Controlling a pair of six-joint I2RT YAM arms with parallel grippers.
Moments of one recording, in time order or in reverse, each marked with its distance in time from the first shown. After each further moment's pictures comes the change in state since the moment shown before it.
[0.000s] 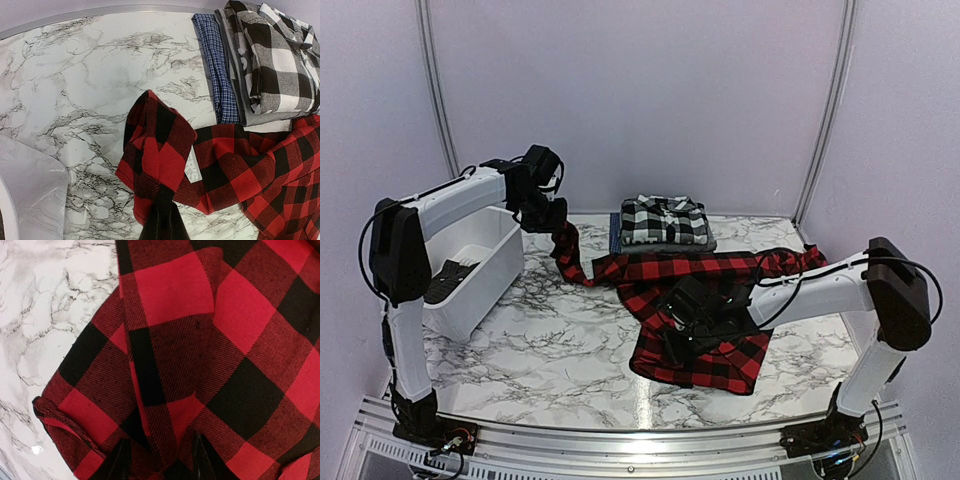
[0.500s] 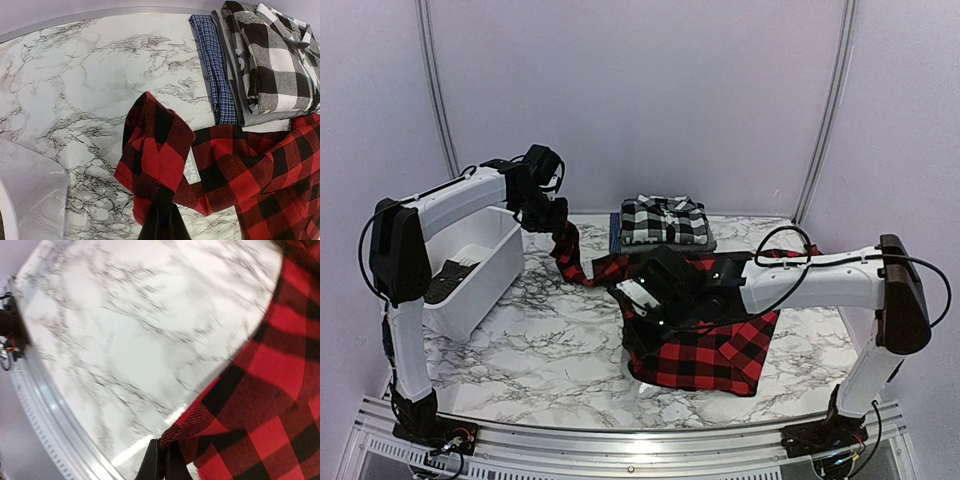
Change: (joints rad) left arm 0.000 0.000 0.001 0.006 0.001 0.011; right arm 0.102 0.011 0.274 -0.110 -0.241 -0.136
